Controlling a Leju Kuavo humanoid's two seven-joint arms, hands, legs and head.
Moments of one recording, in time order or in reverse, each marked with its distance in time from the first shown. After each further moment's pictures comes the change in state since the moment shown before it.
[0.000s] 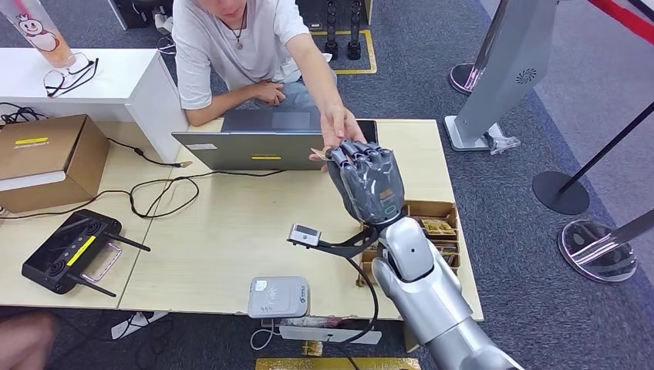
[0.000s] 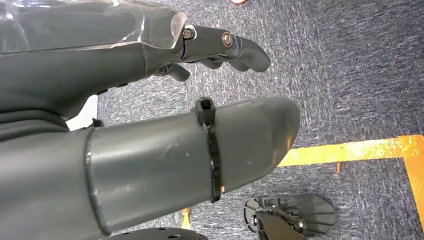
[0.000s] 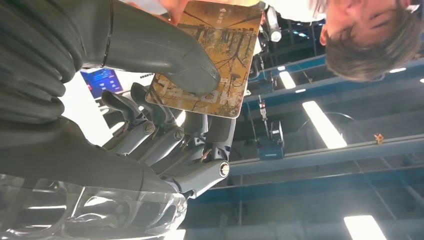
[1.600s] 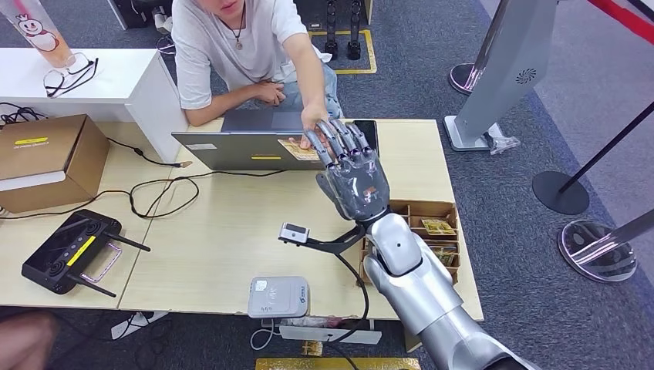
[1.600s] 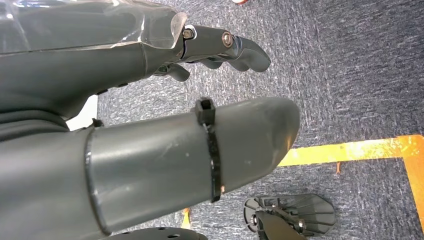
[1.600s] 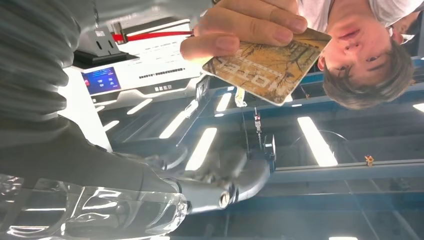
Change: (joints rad) left arm 0.000 0.000 0.000 0.000 0.002 0.002 0.000; right arm -0.060 0.016 0.036 0.131 0.049 0.000 0.045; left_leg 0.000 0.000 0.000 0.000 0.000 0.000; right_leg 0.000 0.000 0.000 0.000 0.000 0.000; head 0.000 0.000
